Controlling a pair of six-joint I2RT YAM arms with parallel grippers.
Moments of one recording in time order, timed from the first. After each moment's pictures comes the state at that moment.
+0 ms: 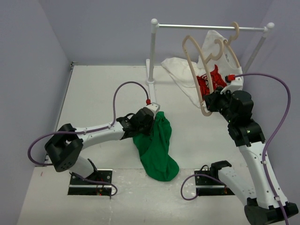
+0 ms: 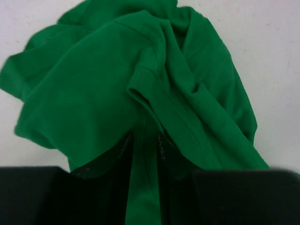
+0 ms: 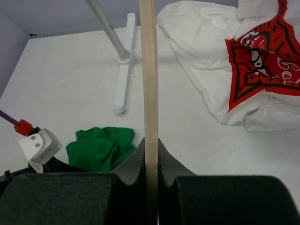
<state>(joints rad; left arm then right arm) -0.91 1.50 0.89 -0.21 -0.19 -0.37 0.21 0.81 1.04 -0.52 -0.06 0.30</state>
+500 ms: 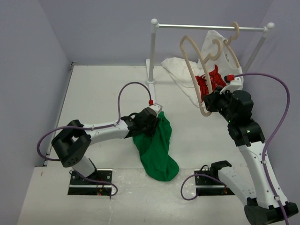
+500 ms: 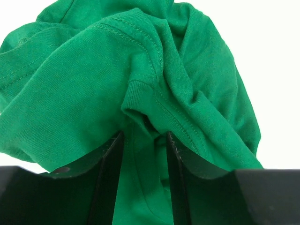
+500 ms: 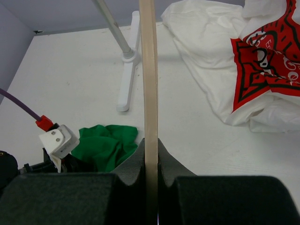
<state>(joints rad) -0.91 1.60 0.92 -0.19 -0.16 -0.38 0.21 0.82 1.04 -0.52 -0.08 0.30</state>
